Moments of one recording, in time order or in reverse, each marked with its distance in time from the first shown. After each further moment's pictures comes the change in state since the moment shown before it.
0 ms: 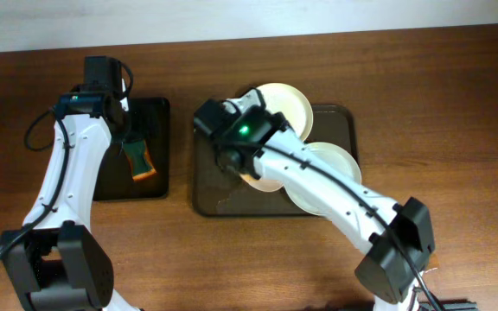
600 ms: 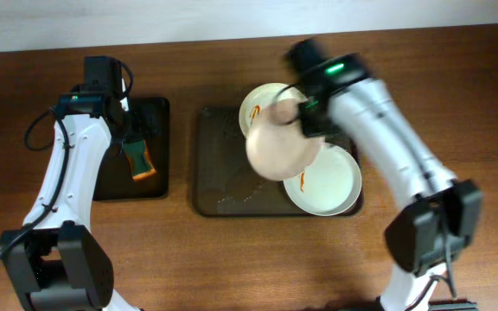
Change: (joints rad) left arm 0.000 0.000 0.000 0.000 0.000 0.000; right arm -0.516 -0.016 0.001 0.003 -0.691 -0.054
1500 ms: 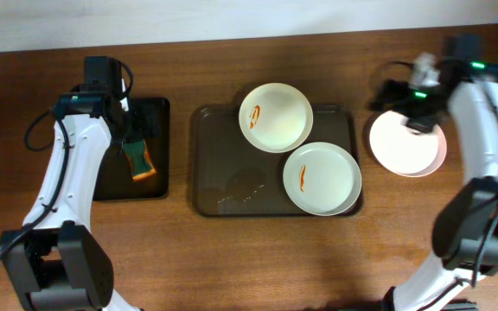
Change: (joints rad) left arm 0.000 0.000 0.000 0.000 0.000 0.000; right arm -0.476 -0.037 -0.175 0.293 -0.459 -0.143
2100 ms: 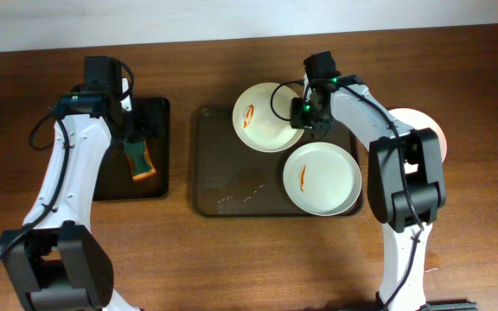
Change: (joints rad) left arm 0.000 0.000 0.000 0.001 0.075 0.000; right arm 0.386 0.338 0.006 0.337 0.154 0.186
